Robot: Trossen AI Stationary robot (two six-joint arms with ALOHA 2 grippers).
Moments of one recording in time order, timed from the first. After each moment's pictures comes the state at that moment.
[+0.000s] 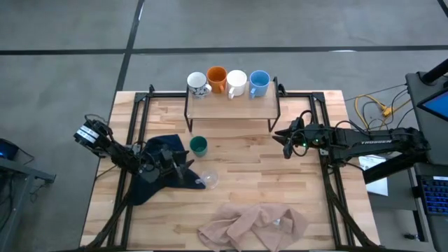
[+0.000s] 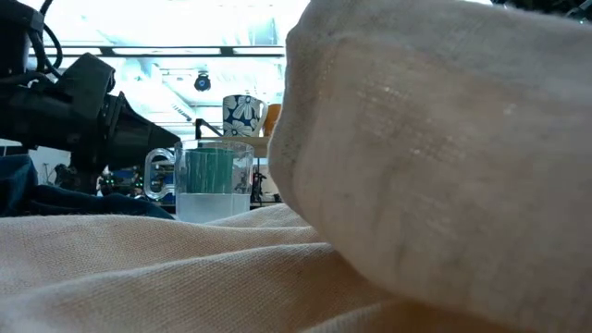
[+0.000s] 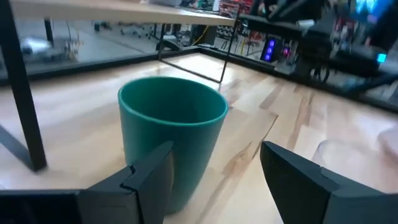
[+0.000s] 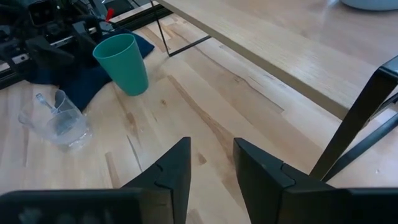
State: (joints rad) left arm -0.53 1.54 0.07 1.24 -1.02 -0.46; right arm -0.06 0.70 0.40 -0.17 0.28 0.39
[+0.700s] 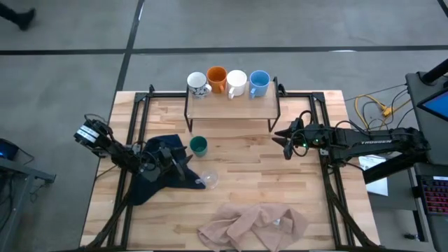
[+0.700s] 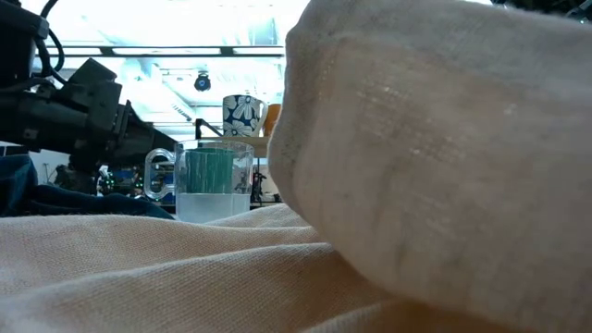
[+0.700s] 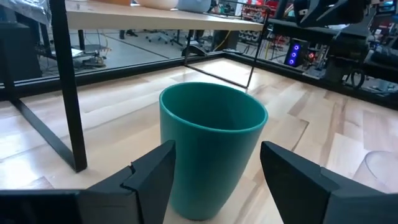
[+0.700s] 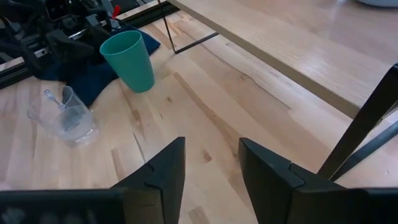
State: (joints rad) left arm -0.50 1.54 0.06 1.22 -1.09 -0.46; right arm -0.06 0.70 0.40 -0.17 0.25 0.38
